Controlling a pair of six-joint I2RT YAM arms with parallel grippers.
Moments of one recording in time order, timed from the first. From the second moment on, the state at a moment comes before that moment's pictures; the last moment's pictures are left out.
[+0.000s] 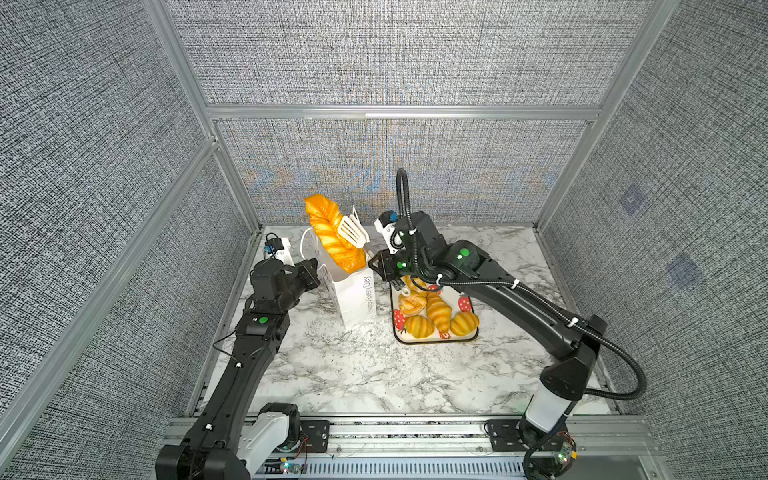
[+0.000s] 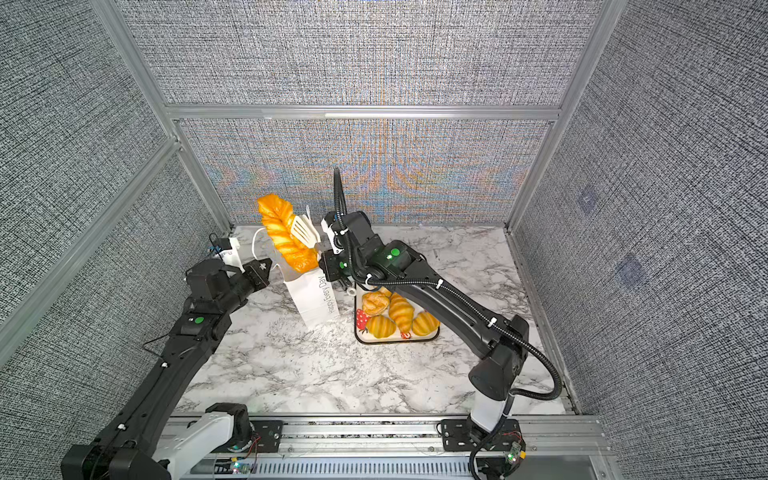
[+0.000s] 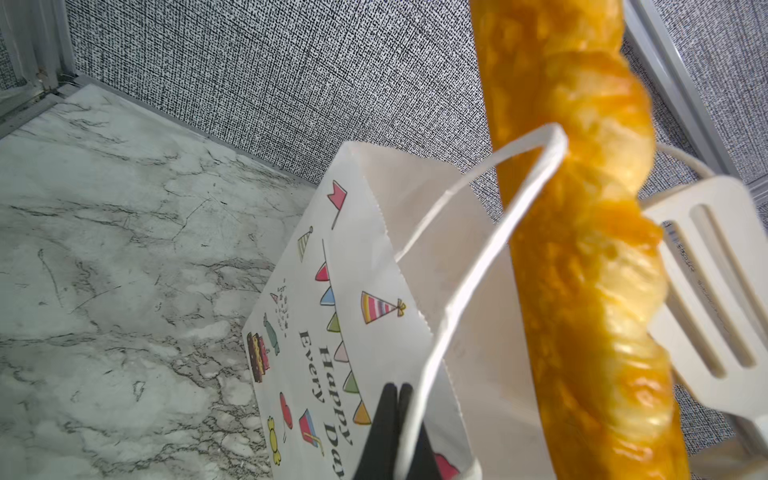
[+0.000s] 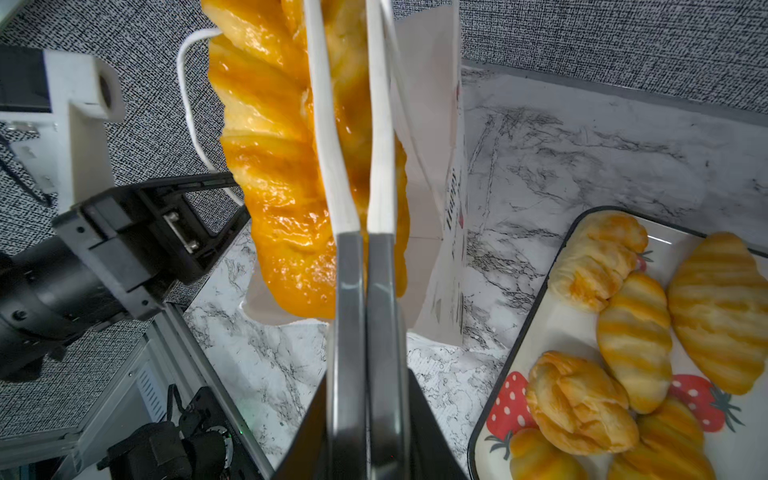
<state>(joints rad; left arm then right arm) -0.12 1.01 0.80 -0.10 0.23 -0.56 0.86 1.76 1.88 -0.75 -0.05 0.40</state>
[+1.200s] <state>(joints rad) -0.12 1.01 0.79 -0.10 0.21 -0.56 0.83 1.77 1.84 -0.74 -0.08 0.44</state>
